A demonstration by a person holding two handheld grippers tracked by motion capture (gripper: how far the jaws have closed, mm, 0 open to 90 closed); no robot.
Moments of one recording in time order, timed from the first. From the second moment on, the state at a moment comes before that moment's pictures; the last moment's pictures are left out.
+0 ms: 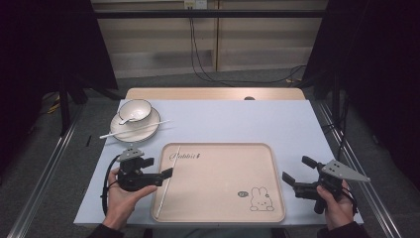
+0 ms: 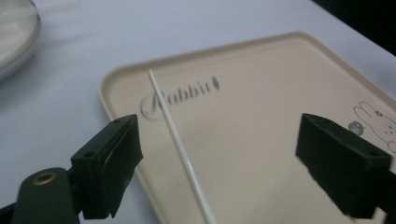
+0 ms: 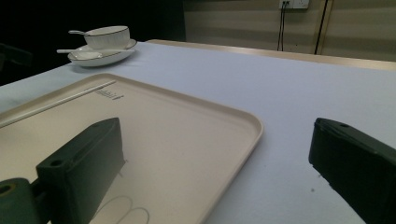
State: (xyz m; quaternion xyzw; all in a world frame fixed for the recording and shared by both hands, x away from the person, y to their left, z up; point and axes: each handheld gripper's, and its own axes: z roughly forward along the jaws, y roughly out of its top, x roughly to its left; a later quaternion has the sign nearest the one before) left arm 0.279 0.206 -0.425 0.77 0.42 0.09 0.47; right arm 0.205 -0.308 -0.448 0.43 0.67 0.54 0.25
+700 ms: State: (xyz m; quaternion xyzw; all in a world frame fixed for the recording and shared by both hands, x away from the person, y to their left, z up) left arm 0.317 0.316 -0.403 0.79 0.35 0.15 0.49; right arm 0.205 -0.307 -0.448 0.43 0.68 0.53 0.27
